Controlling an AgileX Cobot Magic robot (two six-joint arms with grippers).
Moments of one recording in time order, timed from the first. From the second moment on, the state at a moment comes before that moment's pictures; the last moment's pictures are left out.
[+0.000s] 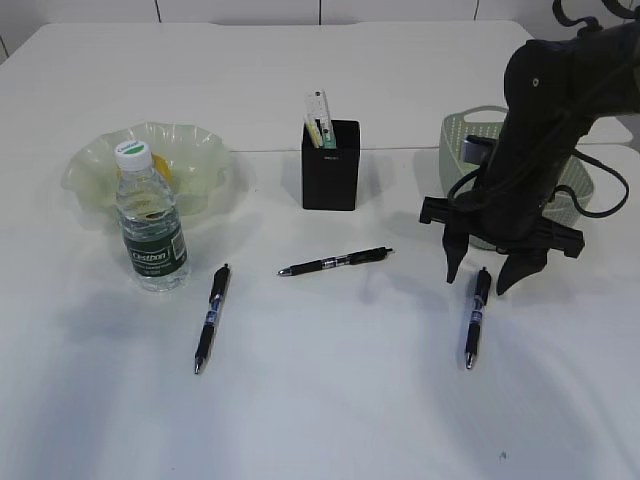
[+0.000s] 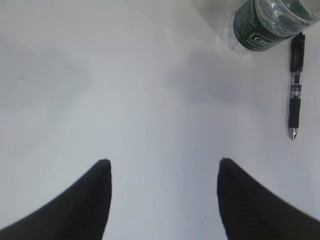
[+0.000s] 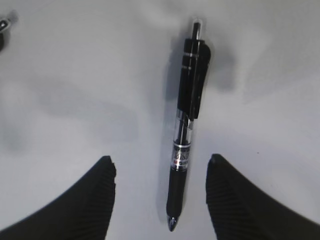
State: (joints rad) left arm 0.04 1.23 -0.97 -0.11 0.96 -0.05; right arm 0.21 2.02 -1.44 0.06 1.00 0.53
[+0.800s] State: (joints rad) left arm 0.04 1.23 -0.97 -0.11 1.01 -0.05; right arm 0.21 2.02 -1.44 0.02 0.97 0.57
